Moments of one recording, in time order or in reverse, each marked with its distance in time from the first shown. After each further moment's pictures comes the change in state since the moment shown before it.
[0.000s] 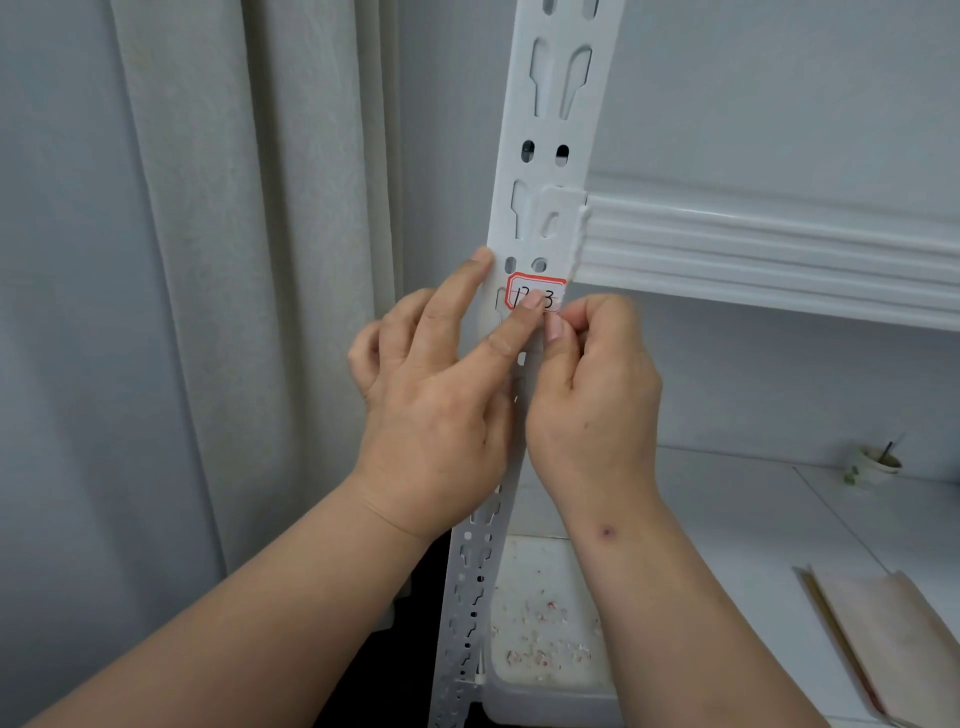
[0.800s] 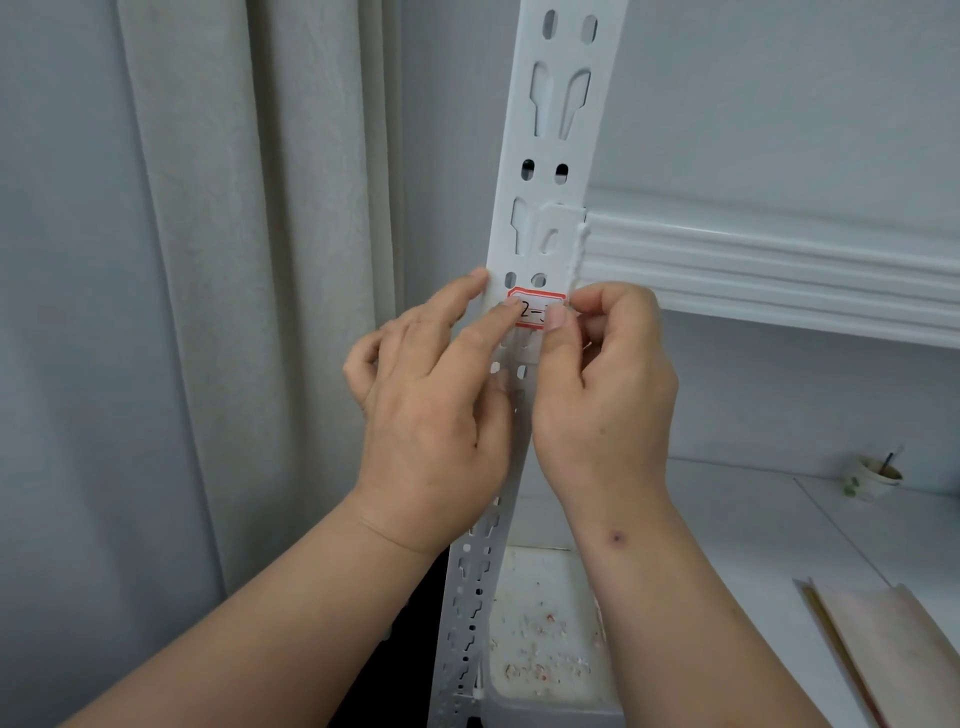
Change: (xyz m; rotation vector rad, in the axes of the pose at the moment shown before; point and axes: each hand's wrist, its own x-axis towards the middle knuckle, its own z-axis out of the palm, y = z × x) left_hand 0.003 0.006 -0.007 -0.141 0.055 -0.076; right_hand 0.009 -0.009 -0.005 0.042 0.058 0.002
